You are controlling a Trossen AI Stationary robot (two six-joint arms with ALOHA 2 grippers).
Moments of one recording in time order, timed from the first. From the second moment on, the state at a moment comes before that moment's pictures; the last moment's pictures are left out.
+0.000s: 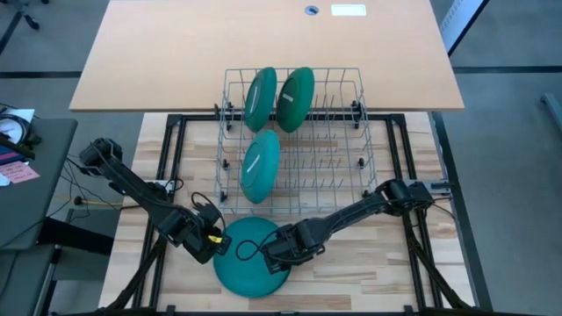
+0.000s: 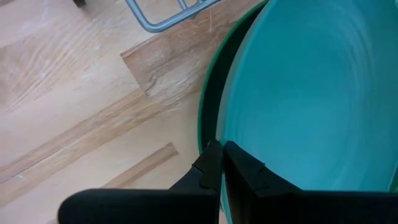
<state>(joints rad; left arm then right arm) -0.68 1.35 0.94 -0.84 -0.35 -1.68 0.39 2.24 1.95 -1.00 -0.16 1.58</state>
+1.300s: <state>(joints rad) -0.70 1.09 0.94 -0.79 -0.38 -1.52 0.39 2.20 2.33 -1.37 0.11 1.51</state>
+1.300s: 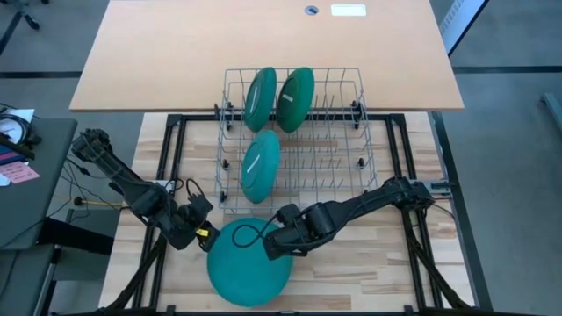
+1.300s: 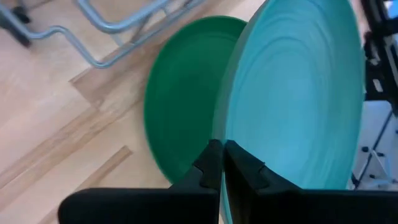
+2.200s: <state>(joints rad) -0.72 1.09 0.94 -0.78 -0.41 -1.51 0.43 2.22 2.18 -1.18 0.10 1.51</state>
